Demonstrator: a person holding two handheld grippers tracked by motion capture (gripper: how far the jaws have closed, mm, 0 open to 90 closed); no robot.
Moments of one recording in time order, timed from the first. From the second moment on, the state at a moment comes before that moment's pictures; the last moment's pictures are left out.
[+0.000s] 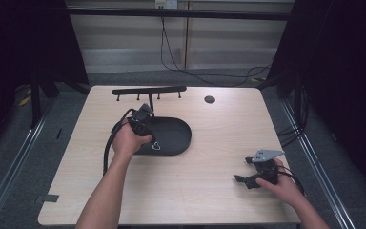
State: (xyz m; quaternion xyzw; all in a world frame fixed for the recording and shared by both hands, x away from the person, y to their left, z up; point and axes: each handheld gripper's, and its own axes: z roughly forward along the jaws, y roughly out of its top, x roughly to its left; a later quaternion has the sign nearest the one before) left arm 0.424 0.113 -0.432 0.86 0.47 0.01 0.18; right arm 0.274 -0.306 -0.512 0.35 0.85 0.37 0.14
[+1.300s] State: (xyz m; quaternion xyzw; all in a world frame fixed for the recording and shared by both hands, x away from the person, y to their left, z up) left arm 0.403 0.128 -0.419 0.87 0.45 0.03 0.22; right arm 0.274 -0.306 -0.512 0.35 0.85 0.37 0.13
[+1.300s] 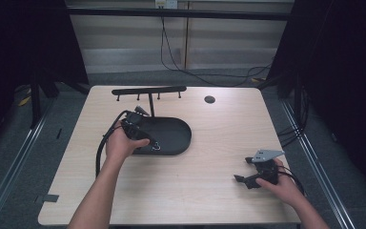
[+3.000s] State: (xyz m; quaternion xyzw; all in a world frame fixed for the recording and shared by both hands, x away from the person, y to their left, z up) left arm 0.362 0.189 -0.424 0.86 0.45 0.05 0.25; right arm 0.274 -0.306 -0.512 0.35 0.85 0.37 0.13
